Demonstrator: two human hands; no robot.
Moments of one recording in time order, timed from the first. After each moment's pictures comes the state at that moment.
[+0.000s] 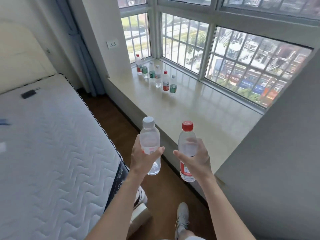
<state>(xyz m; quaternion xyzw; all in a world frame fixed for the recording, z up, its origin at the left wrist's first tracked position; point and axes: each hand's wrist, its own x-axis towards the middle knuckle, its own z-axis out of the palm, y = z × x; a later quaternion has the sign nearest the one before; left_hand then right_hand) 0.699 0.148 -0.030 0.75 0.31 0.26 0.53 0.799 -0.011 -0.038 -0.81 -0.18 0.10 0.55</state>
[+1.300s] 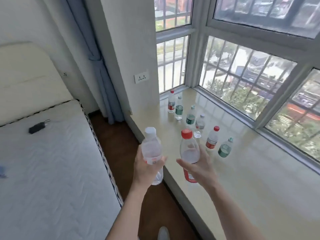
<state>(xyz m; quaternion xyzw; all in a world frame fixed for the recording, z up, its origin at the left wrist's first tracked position) 1.001 0.645 -0.014 0.70 0.36 0.29 0.55 1.132 0.506 -0.019 -0.78 -0.24 0.19 0.54</state>
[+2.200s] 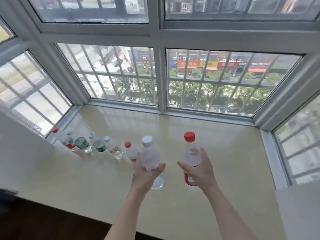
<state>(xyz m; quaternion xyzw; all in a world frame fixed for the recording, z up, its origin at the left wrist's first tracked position) 1.283 0.518 -0.054 0.75 0.14 -0.03 0.65 1.288 0.321 -0.061 -0.80 0.14 0.01 0.58</state>
